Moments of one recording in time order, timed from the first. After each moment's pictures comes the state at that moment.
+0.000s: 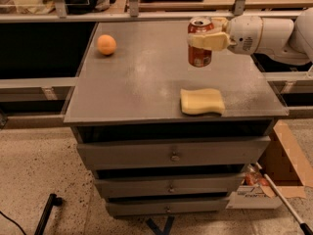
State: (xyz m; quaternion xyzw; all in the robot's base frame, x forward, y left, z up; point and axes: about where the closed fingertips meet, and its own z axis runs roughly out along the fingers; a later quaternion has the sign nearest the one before) arm 0.658 -0.119 0.972 -0.45 0.56 0.40 0.57
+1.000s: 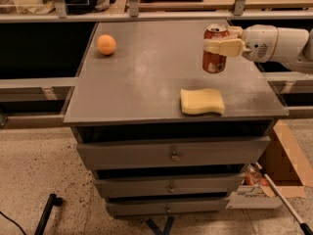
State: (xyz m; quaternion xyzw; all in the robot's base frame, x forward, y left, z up) arm 0.664 -0.168 0.948 -0.41 0.60 0.41 0.56
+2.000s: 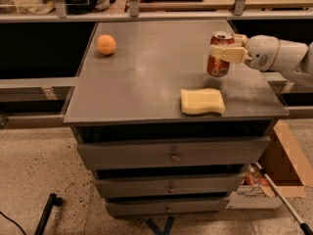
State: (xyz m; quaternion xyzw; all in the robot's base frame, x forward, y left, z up) arm 0.687 -0.194 0.920 -0.38 0.59 0.40 0.59
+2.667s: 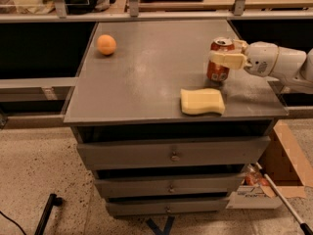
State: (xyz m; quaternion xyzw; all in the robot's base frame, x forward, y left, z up) arm 0.680 -0.196 0.907 -0.38 0.59 0.39 0.60
